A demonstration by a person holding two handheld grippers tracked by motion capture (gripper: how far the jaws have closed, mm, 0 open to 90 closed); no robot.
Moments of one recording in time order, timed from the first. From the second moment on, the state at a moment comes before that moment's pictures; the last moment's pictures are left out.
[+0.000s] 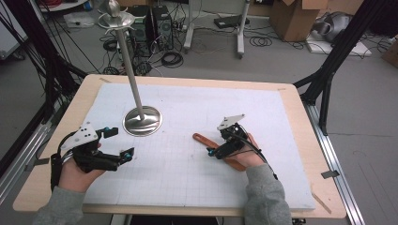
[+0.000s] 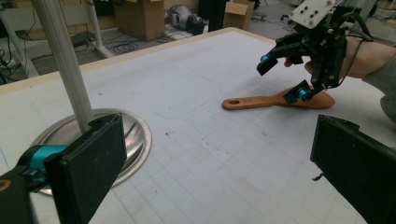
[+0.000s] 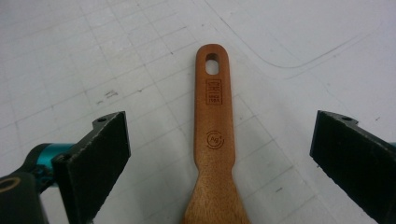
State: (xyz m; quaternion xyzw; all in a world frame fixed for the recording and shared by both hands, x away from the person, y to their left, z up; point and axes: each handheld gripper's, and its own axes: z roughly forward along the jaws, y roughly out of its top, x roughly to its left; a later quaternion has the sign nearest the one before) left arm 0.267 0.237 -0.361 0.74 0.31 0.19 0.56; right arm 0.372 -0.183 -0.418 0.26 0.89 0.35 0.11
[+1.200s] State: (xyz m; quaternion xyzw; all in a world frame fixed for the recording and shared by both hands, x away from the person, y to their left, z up) left arm 0.254 0.252 -0.365 0.74 0.33 0.18 0.56; right arm 0.387 -0.166 -0.429 0.27 0.91 0.30 0.09
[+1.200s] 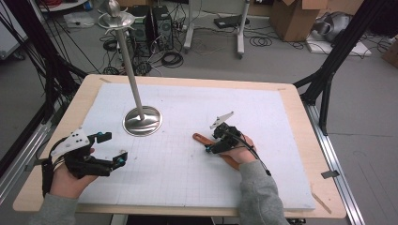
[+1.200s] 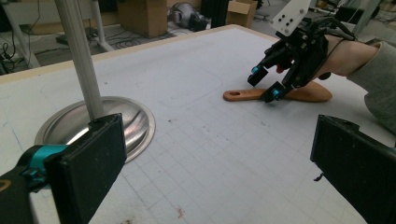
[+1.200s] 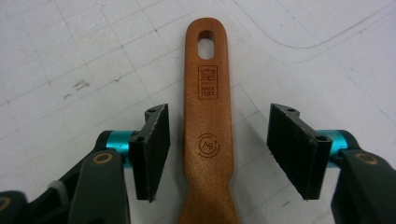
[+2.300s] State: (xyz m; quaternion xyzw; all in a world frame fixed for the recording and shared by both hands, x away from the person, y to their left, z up) left arm 0.252 0.255 -0.366 0.74 0.33 0.19 0.55; right arm 0.383 -0.167 -0.425 0.27 0.92 0.28 0.08
